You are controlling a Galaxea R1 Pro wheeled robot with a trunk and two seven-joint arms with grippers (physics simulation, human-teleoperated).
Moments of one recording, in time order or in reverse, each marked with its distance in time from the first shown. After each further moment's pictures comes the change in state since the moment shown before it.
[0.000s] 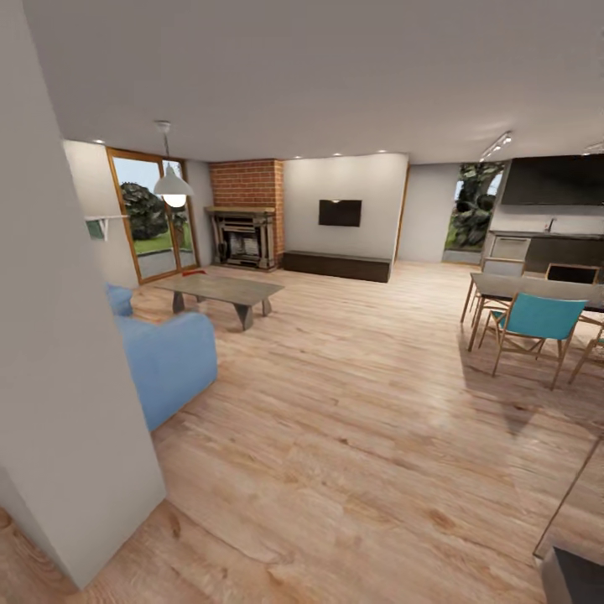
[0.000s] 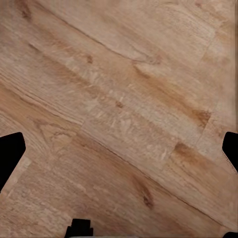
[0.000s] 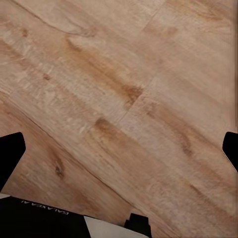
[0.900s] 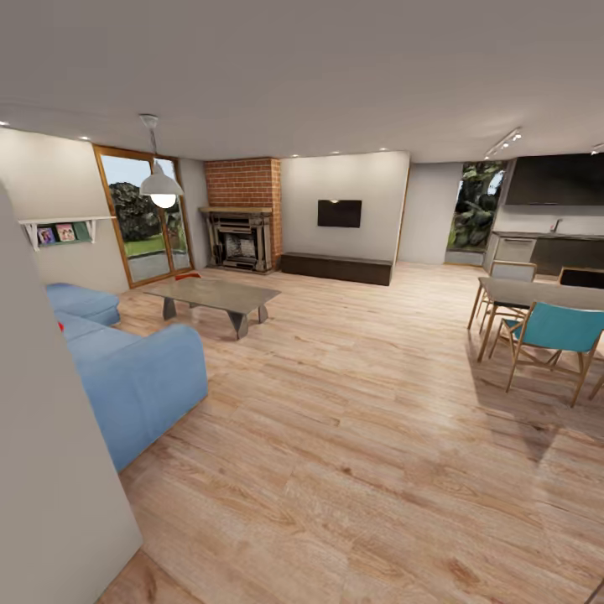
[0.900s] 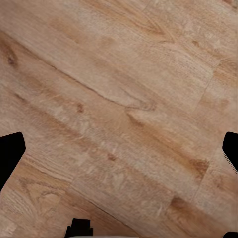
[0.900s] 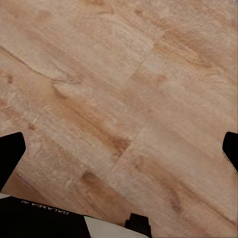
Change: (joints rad) left arm 0.000 0.000 0.000 0.001 0.000 0.000 0.000; right arm 0.000 0.000 -0.001 0.001 0.000 0.000 0.000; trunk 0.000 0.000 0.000
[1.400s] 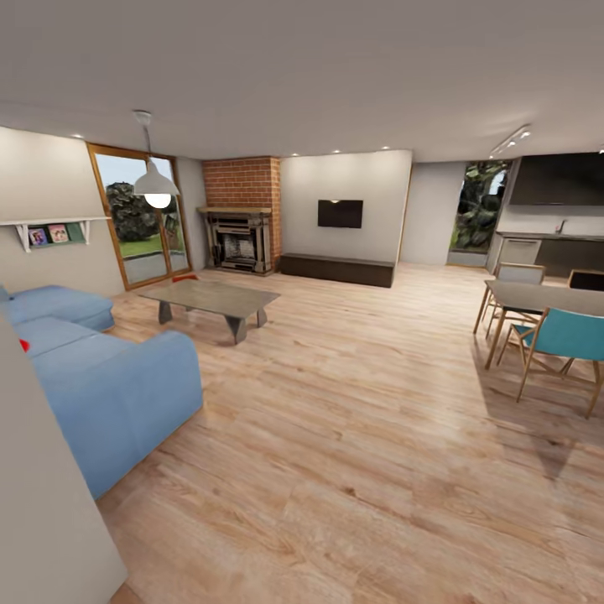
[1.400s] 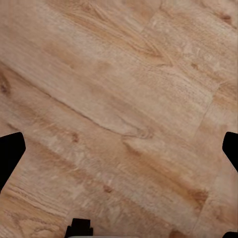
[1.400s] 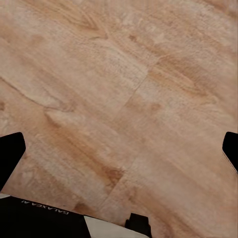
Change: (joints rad) left arm 0.000 0.000 0.000 0.001 0.000 0.000 0.000; right arm 0.000 0.000 0.000 0.000 0.000 0.000 0.000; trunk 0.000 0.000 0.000
